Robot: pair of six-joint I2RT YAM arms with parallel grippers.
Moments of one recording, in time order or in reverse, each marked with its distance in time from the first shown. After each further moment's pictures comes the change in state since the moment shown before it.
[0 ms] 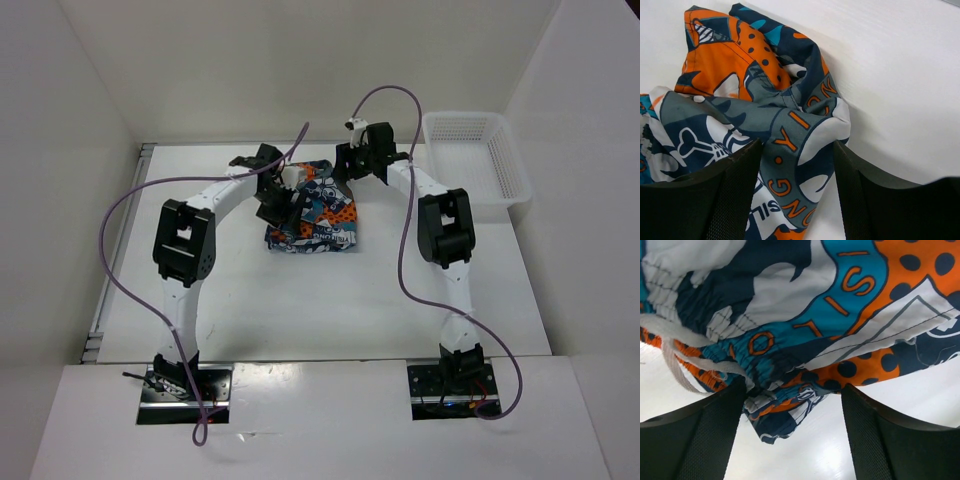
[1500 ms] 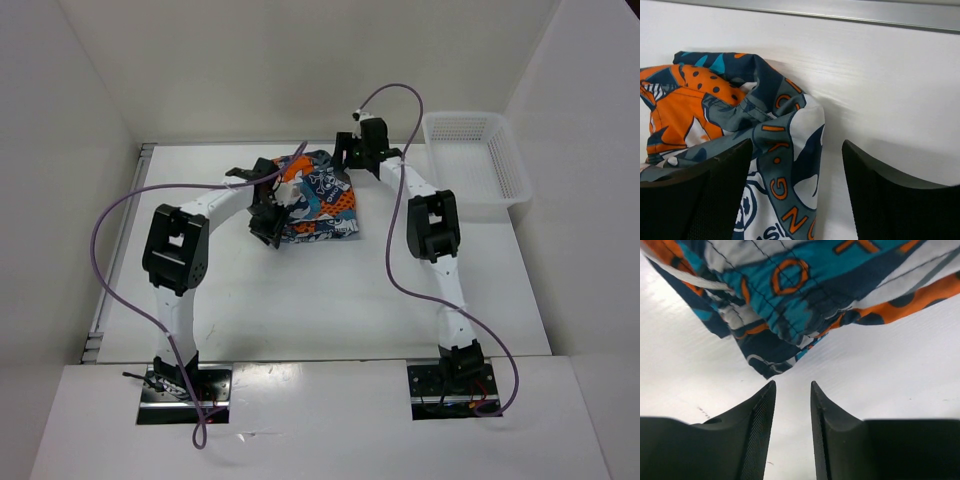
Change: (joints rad) left arm -0.015 -0.105 -0.202 -0.021 -0.136 0.000; right arm 0.007 0.198 0.280 -0.023 0.224 0.250
